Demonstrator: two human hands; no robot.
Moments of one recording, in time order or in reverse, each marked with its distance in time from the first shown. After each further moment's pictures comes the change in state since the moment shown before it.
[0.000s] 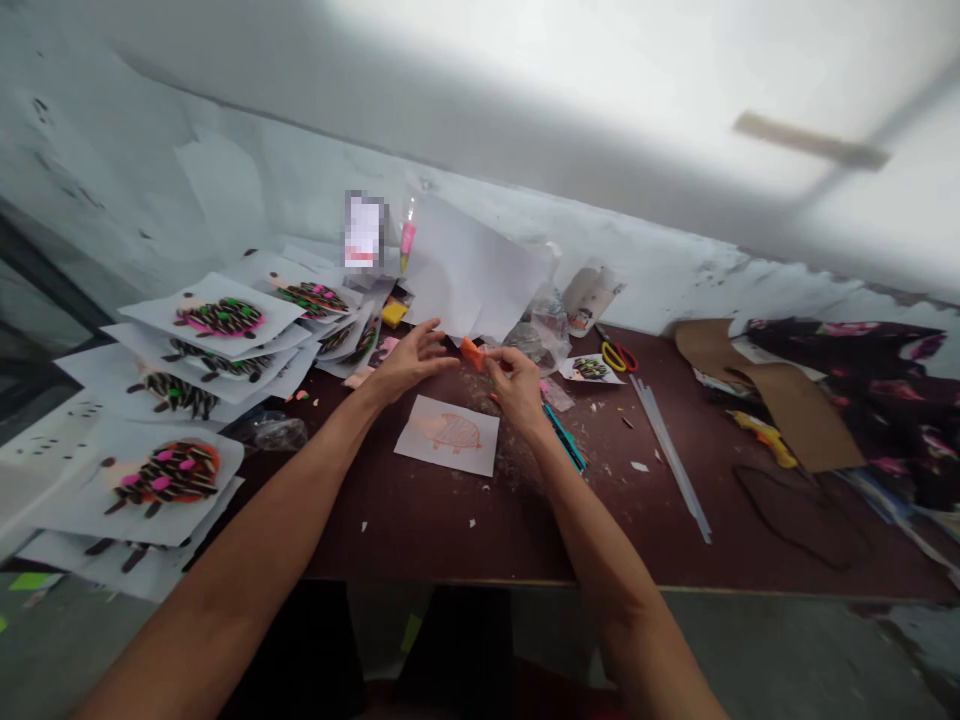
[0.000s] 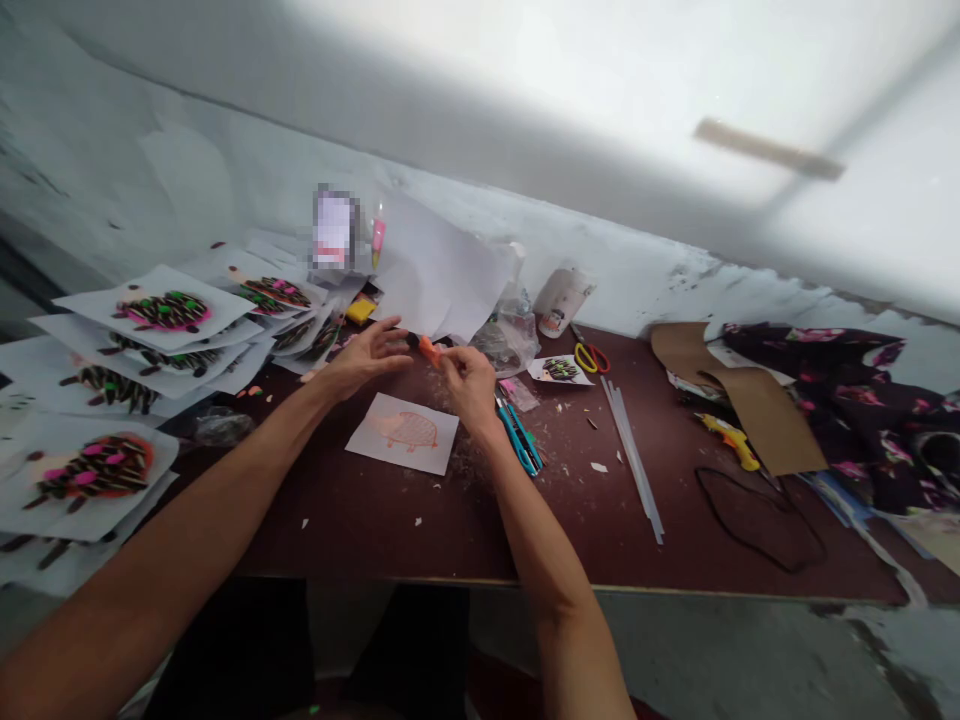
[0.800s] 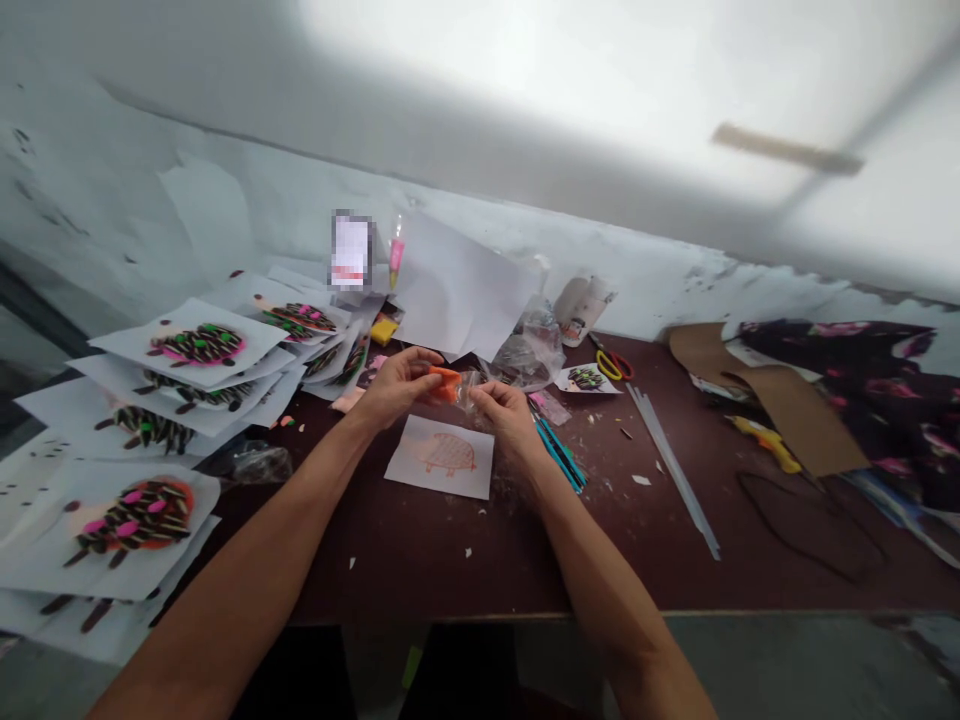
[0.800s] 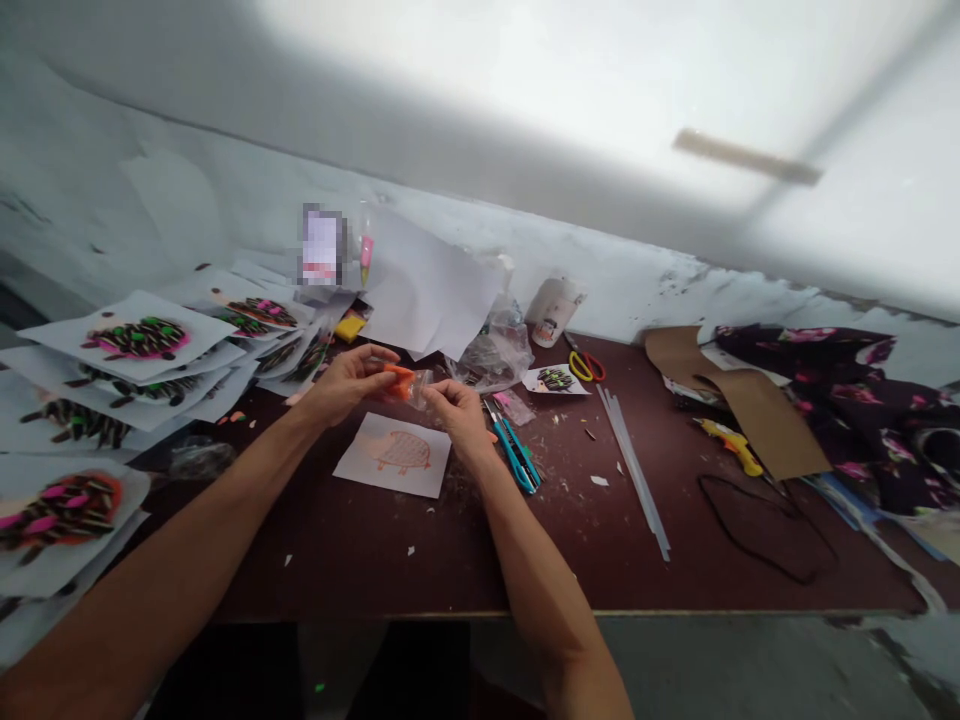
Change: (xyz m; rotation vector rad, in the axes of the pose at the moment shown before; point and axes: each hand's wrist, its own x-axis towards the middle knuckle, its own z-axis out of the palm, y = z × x) left_hand -0.006 0.015 0.001 -0.116 -0.093 -0.117; right_hand -0.020 -0.004 0.002 0.665 -0.114 0.360
